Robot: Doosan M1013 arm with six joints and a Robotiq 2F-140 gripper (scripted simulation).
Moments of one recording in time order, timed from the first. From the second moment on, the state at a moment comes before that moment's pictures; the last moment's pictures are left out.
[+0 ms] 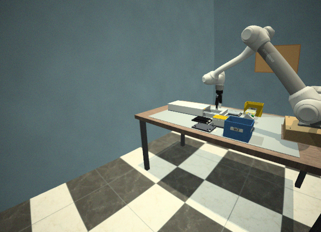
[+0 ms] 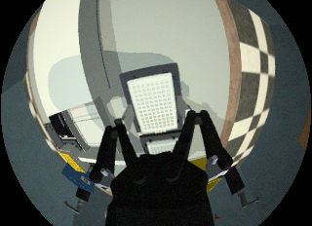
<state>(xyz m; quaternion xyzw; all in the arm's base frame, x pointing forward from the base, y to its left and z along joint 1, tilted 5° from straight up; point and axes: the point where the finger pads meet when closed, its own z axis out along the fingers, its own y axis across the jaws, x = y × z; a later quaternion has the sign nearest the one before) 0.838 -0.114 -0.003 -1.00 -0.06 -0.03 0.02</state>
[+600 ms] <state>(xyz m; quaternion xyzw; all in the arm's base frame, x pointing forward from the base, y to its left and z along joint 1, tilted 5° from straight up) 0.838 -0.114 -0.006 -1.00 -0.06 -0.03 0.02</state>
